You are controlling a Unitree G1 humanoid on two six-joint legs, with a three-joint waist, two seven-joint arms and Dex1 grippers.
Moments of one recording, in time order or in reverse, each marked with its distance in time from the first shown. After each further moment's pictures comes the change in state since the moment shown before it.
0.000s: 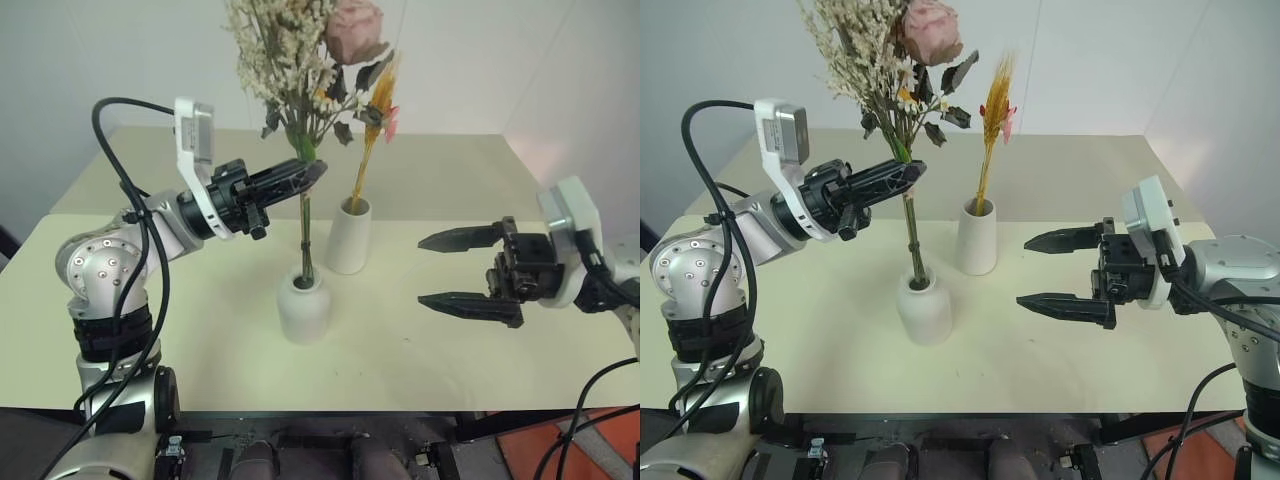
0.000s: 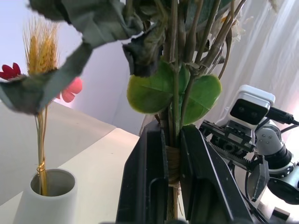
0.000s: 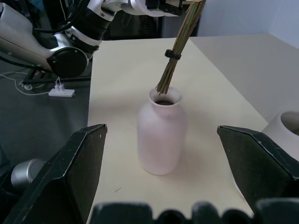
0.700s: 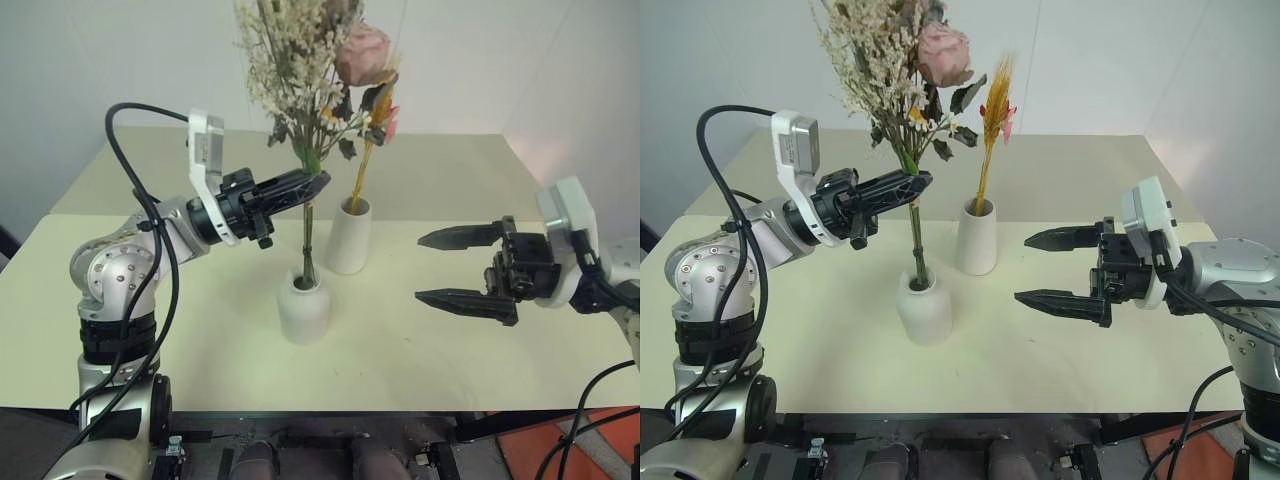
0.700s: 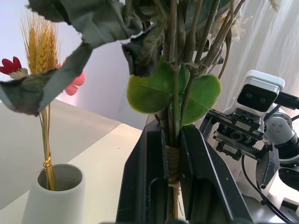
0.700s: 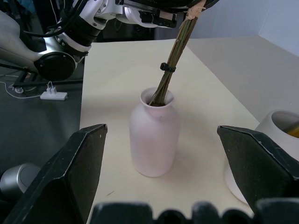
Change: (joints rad) left arm 0.029 0.026 -0.072 0.024 0.050 -0.117 -0.041; right arm 0.000 0.007 0.002 -0.002 0.000 -0.018 -0.029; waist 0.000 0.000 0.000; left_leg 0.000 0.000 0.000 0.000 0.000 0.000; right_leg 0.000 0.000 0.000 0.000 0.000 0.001
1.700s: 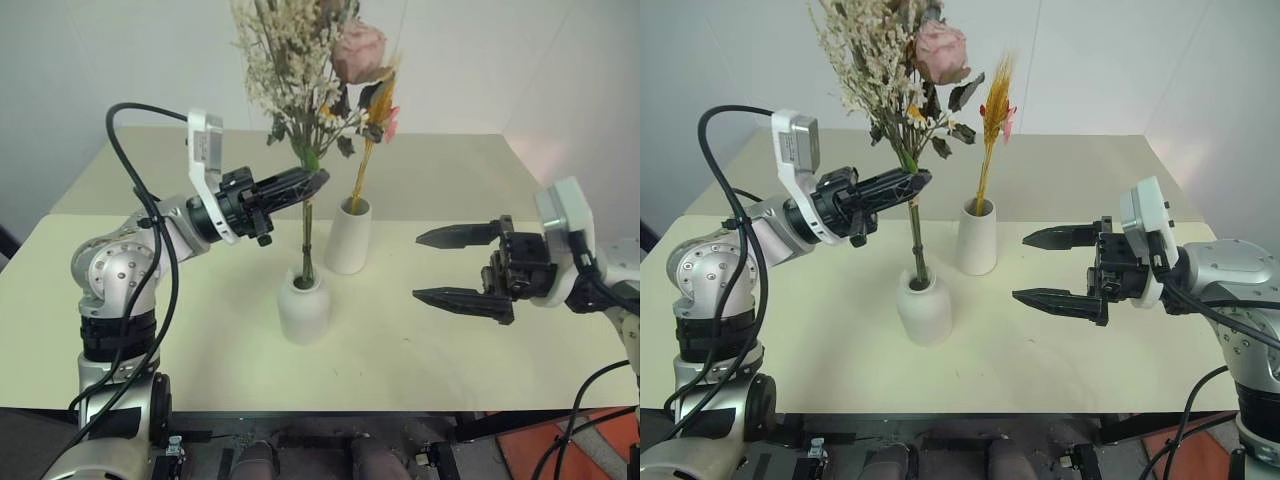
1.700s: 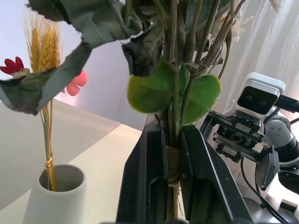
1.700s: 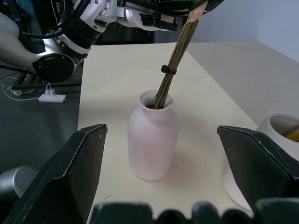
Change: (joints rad) left arm -0.008 0.003 -0.013 0.023 0.006 -0.007 -0.014; right arm -0.001 0.016 0.011 0.007 -0.007 -0.026 -0.006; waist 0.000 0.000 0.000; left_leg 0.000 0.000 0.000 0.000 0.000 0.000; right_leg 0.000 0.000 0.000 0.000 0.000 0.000
